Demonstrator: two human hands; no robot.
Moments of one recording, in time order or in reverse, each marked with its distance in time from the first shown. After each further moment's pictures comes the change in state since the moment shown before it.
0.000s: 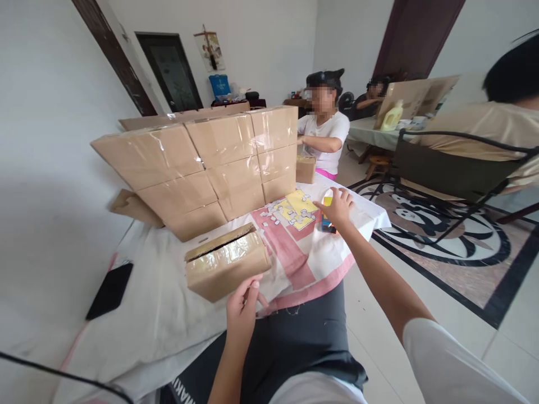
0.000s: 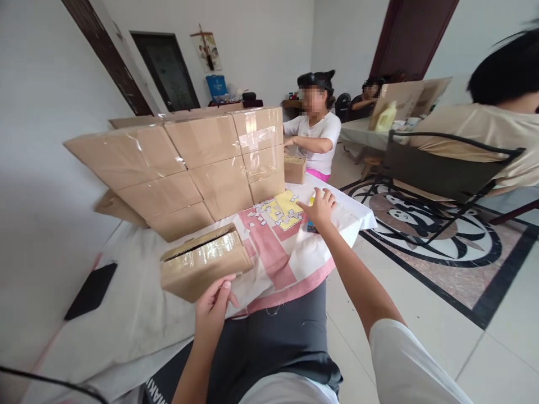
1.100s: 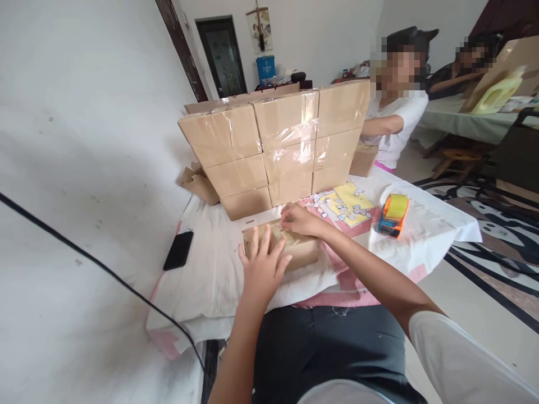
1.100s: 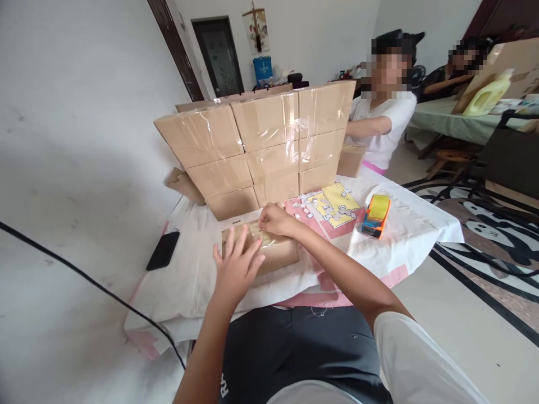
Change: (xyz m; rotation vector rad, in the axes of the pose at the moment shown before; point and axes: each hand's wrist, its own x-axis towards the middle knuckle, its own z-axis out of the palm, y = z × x) left_hand 0.060 0.013 -0.080 1.159 0.073 0.496; right_hand -0.119 -0.195 0.115 0.176 -0.972 -0.617
